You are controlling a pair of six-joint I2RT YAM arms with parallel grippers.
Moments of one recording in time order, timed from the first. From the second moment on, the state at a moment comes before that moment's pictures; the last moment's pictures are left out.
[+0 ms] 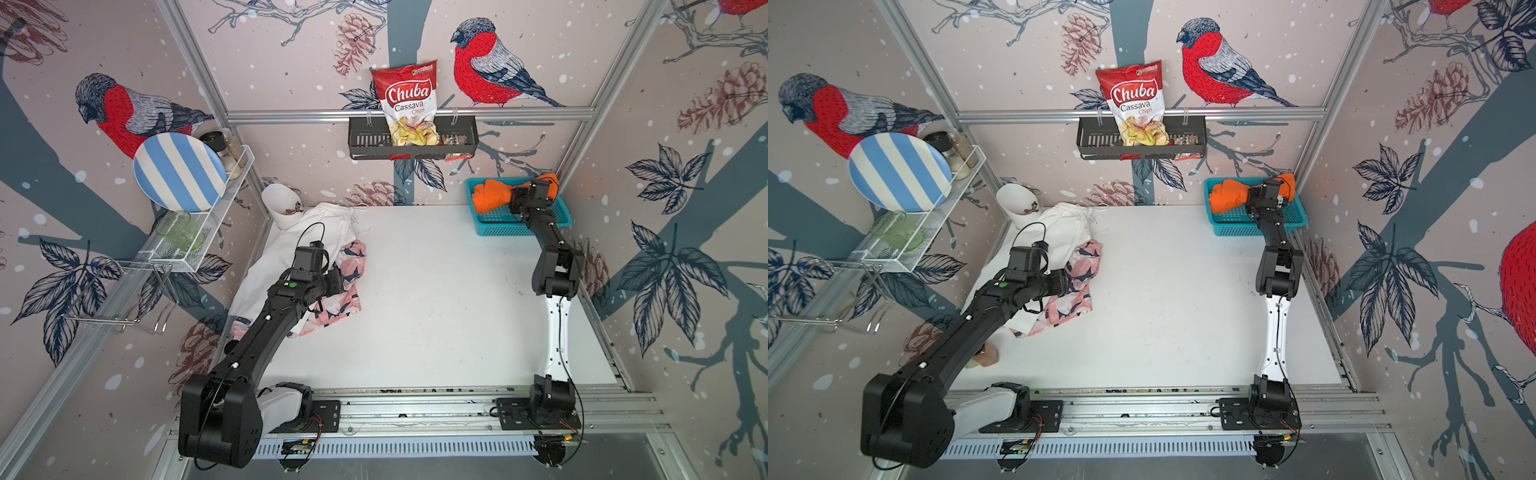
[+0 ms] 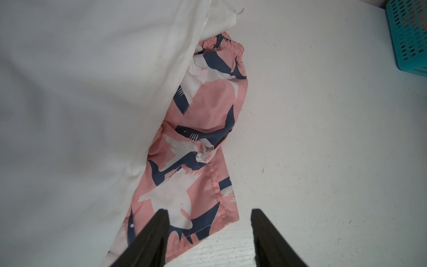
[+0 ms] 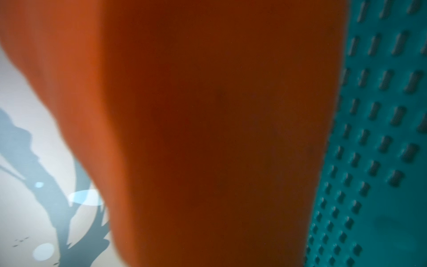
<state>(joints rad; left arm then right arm) -0.17 1.20 0.85 -0.52 0.08 -0.30 -0.10 2.74 2.45 -0.12 -0.16 1.55</state>
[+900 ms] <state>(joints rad) -0.17 1.17 0.85 -0.52 0.08 -0.30 -0.14 2.48 2.35 -0.31 -0.14 1.53</state>
